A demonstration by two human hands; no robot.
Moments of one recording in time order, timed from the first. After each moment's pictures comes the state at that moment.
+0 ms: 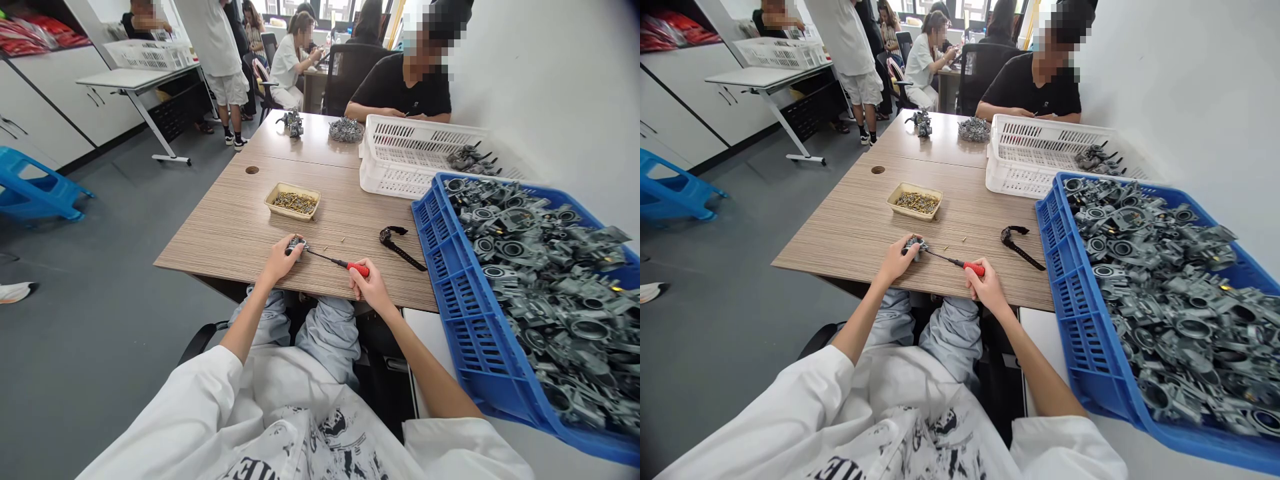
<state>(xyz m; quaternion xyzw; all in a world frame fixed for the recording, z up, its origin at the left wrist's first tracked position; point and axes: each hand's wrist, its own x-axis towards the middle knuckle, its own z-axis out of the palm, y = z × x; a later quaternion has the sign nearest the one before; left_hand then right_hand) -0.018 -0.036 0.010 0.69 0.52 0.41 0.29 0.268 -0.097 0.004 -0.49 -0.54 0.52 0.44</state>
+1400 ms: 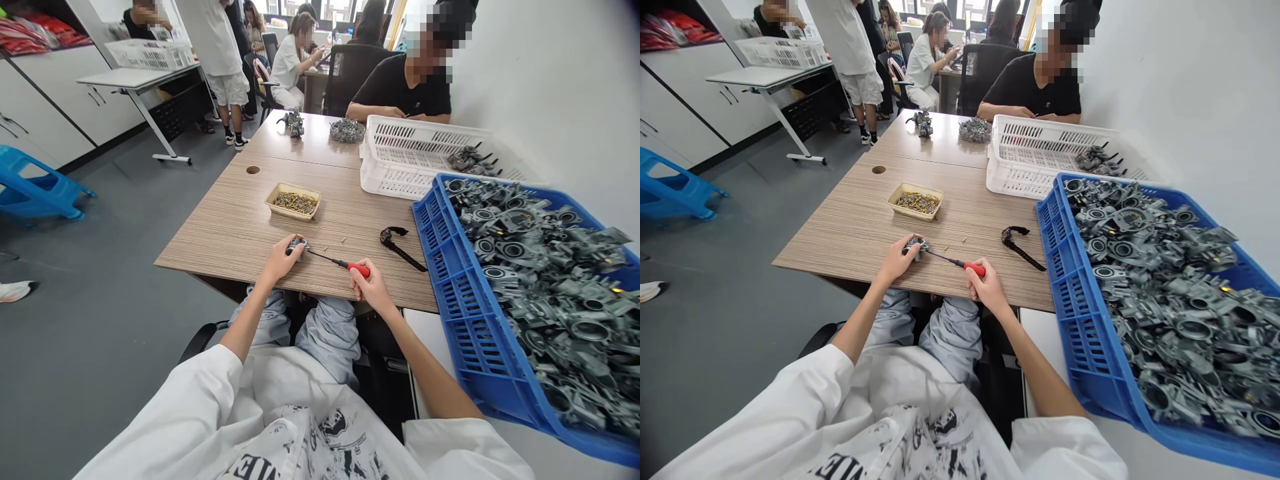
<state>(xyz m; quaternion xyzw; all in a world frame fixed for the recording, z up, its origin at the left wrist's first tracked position) -0.017 -0.036 0.012 0.69 0.53 0.40 0.30 0.269 -0.097 0.002 -0.49 -0.54 0.52 0.44</state>
